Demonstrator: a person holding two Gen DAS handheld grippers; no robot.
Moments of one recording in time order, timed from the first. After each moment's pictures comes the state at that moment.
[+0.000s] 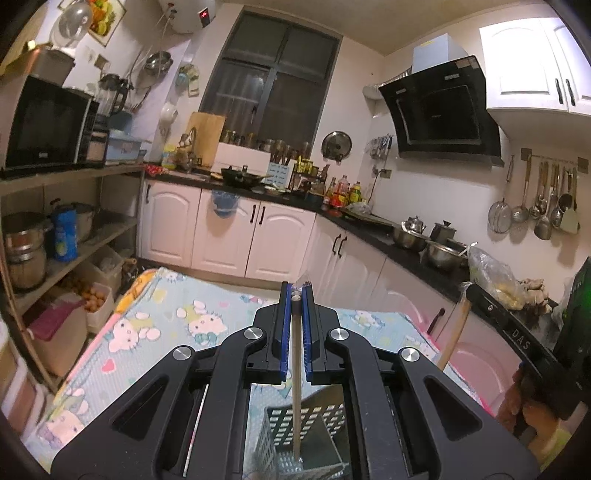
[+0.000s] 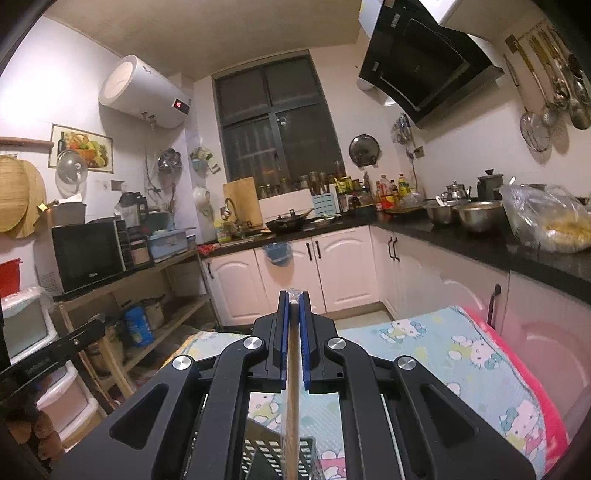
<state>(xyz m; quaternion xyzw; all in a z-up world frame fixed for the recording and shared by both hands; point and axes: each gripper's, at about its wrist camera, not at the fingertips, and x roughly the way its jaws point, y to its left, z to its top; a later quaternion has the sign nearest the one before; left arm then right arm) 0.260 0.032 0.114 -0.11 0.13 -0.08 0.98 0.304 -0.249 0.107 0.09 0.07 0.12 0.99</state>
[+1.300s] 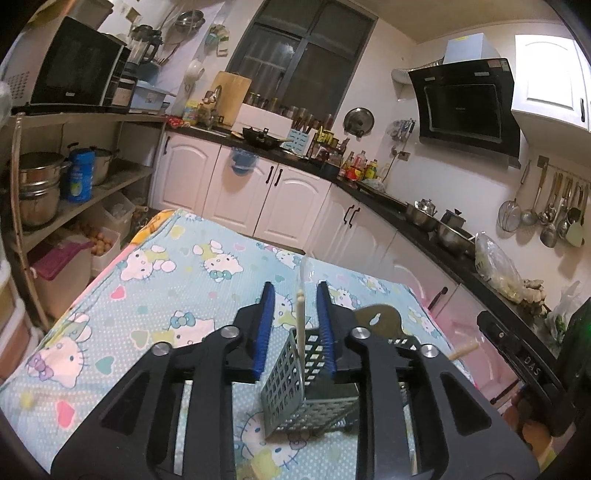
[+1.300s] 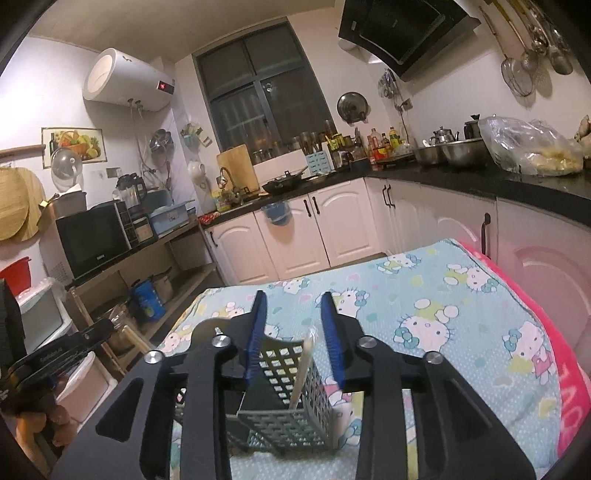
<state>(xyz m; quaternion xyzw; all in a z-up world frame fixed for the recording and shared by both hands) 0.231 0.055 0.072 -0.17 0.19 -0.07 0.96 0.260 -0.263 0.061 0.14 0.15 0.13 0.97</state>
